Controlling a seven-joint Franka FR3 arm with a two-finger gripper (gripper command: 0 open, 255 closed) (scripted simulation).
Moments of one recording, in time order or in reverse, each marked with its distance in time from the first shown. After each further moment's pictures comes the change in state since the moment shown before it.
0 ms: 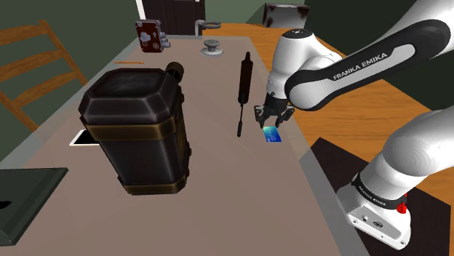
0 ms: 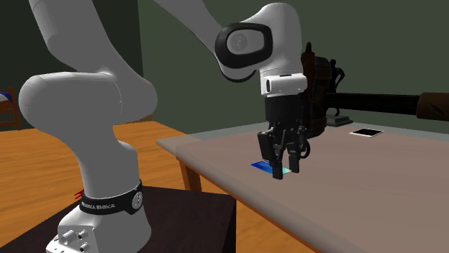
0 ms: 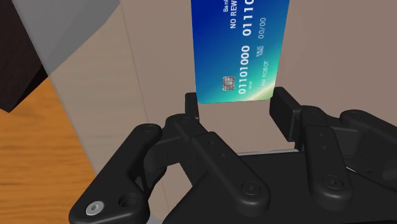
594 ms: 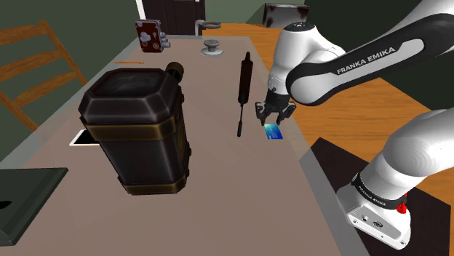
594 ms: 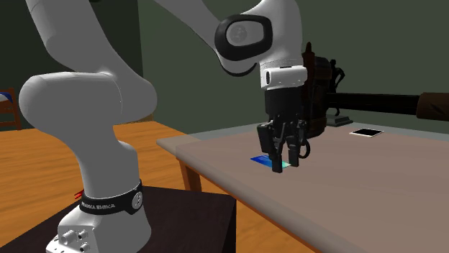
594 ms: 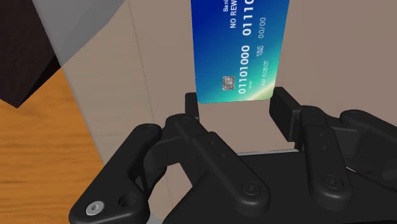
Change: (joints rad) arm 0.010 -0.036 -0.015 0.017 0.009 -0.057 -0.013
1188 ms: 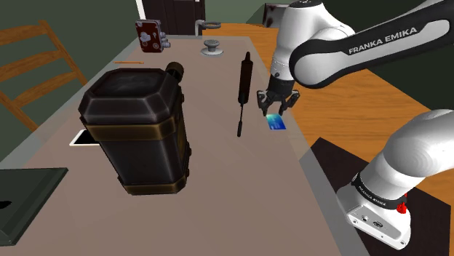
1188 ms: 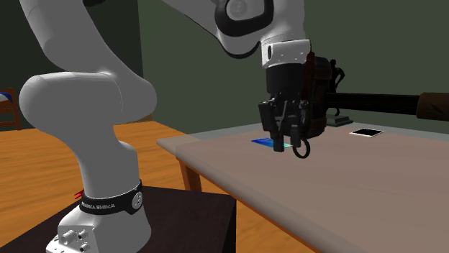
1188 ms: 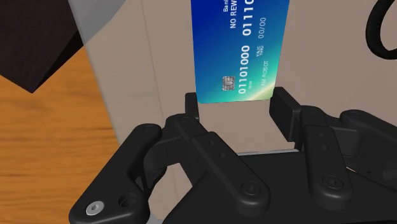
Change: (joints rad) arm 0.013 -0.078 -0.037 0.068 0.007 -0.144 -0.027
